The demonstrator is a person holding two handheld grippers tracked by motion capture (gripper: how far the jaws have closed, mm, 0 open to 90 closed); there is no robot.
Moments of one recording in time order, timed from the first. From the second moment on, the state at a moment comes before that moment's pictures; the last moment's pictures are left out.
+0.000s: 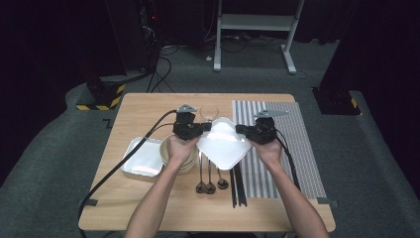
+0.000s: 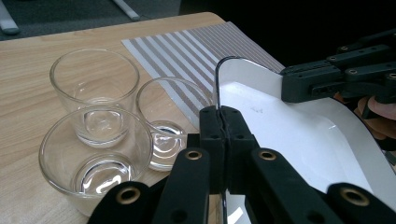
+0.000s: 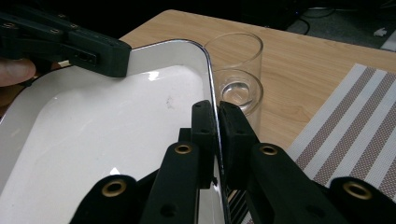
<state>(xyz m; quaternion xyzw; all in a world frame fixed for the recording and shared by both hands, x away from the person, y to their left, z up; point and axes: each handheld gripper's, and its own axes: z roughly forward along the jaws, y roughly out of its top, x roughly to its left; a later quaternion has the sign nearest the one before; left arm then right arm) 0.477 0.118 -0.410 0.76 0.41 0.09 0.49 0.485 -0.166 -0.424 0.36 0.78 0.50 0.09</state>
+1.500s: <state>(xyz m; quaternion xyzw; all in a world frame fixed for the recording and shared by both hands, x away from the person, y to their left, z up) 0.475 0.124 -0.398 0.78 0.38 0.12 0.48 0.486 -0.190 -0.430 0.38 0.76 0.52 0.07</state>
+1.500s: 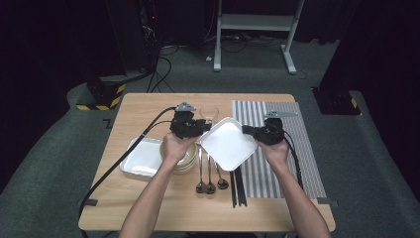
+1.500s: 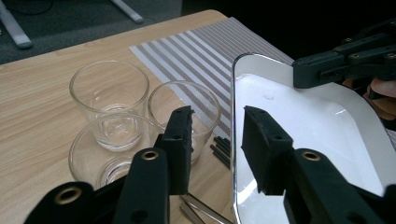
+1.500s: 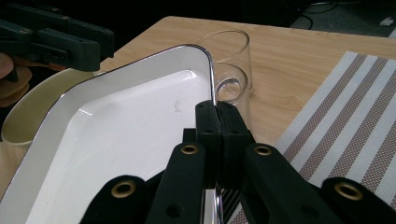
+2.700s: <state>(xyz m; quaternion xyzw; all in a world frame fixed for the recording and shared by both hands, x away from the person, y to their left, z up) 0.465 0.149 -0.391 0.77 0.40 0.14 0.48 0.481 -0.211 -0.436 0.41 0.75 0.51 0.08</state>
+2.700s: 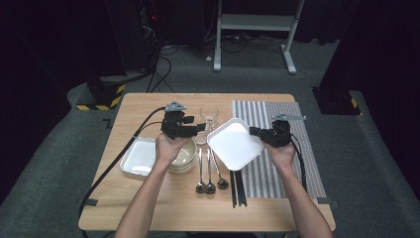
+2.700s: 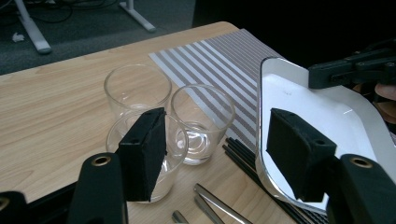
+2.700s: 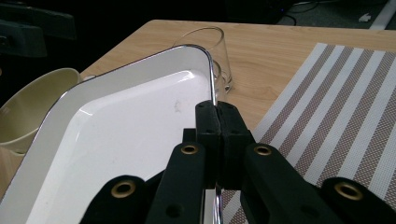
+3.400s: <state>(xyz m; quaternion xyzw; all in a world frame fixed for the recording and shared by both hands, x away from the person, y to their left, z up) 0.464 0.169 -0.390 0.75 0.43 0.18 0.46 0.475 -0.232 -0.436 0.43 0.73 0.52 0.09</state>
